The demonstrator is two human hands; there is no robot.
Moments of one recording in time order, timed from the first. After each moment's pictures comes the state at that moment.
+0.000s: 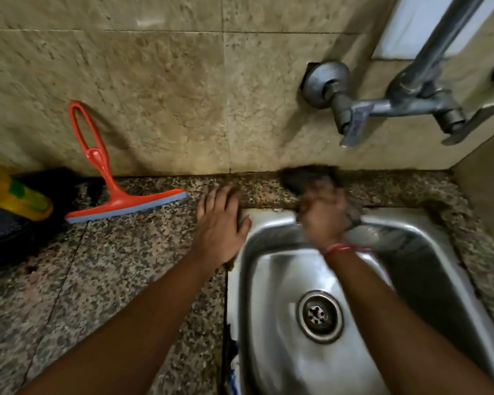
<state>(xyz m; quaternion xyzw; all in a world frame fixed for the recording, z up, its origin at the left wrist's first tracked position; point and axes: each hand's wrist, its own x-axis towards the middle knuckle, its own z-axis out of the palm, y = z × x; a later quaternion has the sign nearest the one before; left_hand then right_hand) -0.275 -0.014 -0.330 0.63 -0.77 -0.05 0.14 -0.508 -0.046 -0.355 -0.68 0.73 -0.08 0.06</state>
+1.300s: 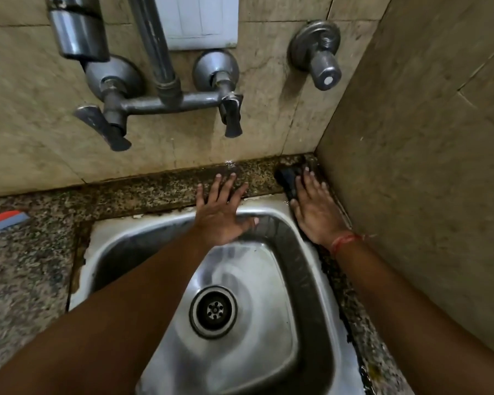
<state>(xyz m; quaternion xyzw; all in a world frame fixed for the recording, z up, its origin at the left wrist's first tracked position) -0.543 -0.041 -0.344 0.52 -0.85 -0.11 -0.01 -0.783 0.007 -0.337 -0.70 0.71 -0.04 0.03</state>
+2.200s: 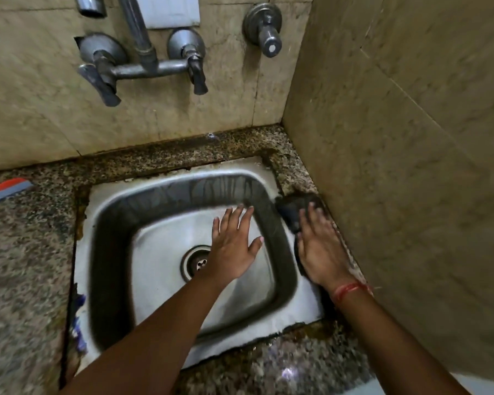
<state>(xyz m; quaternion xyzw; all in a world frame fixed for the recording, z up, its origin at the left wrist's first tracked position) -0.571 0.153 -0.352 0.51 -0.83 -0.20 0.09 -0.774 0.225 -0.335 -0.64 0.77 -0.03 0.06</state>
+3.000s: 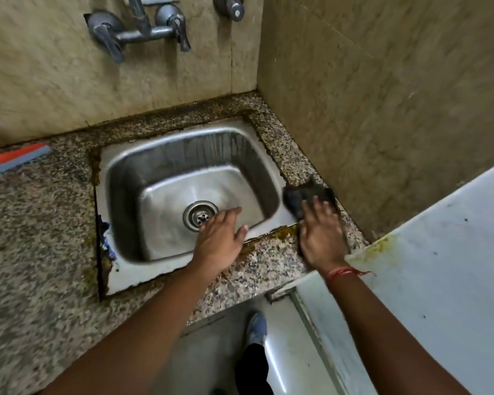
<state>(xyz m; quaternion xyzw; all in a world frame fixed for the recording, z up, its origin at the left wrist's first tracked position) -0.503 0.314 -0.308 0.50 -0.82 -0.25 0.08 -0.727 0.396 -0.333 -0.54 0.84 -0.05 0.06</state>
